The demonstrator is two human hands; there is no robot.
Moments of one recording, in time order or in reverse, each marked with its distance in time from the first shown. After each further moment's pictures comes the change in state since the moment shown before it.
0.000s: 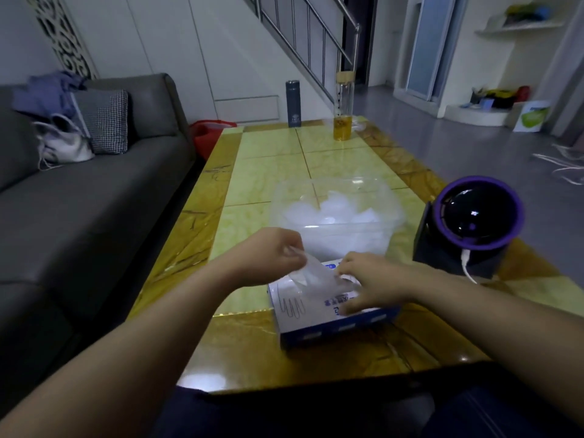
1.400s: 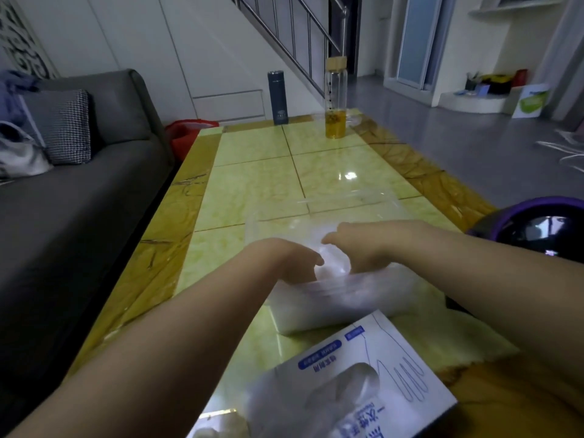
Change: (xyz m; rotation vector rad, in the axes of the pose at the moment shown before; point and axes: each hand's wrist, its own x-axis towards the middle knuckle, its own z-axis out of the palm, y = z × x) left_hand 0.181 -0.016 0.018 0.553 -0.573 -0.126; right_hand 0.116 0.054 -0.079 -0.147 -0.081 0.172
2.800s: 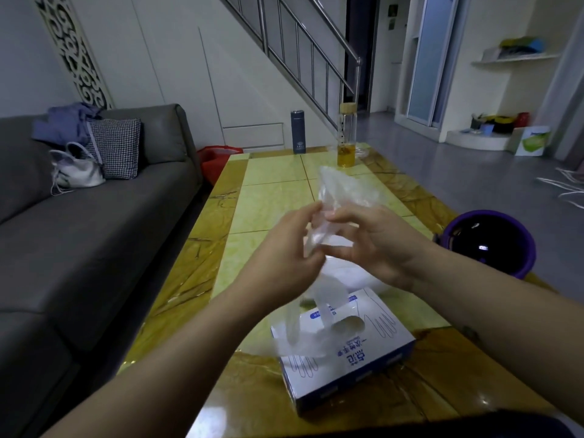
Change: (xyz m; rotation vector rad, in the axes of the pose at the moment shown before) left_hand -0.185 0.036 0.047 -0.727 1.023 0.220; right_hand -0.155 -0.082 -0.018 1.848 0.356 -0.380
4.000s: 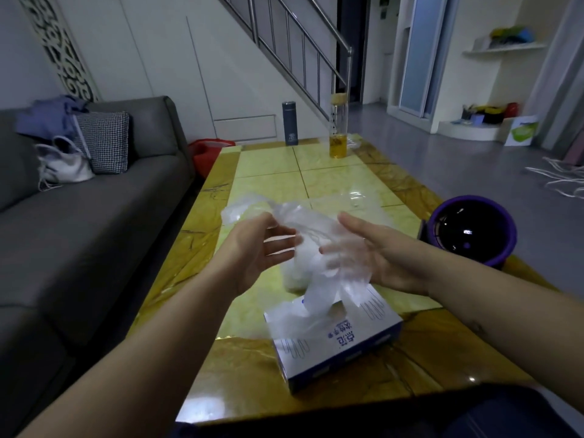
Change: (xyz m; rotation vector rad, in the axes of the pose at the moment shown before) left_hand 0.012 -0.027 0.000 -0.936 0.023 -0.573; right_hand -0.014 0.026 -0.045 -0.124 -0.078 0.287
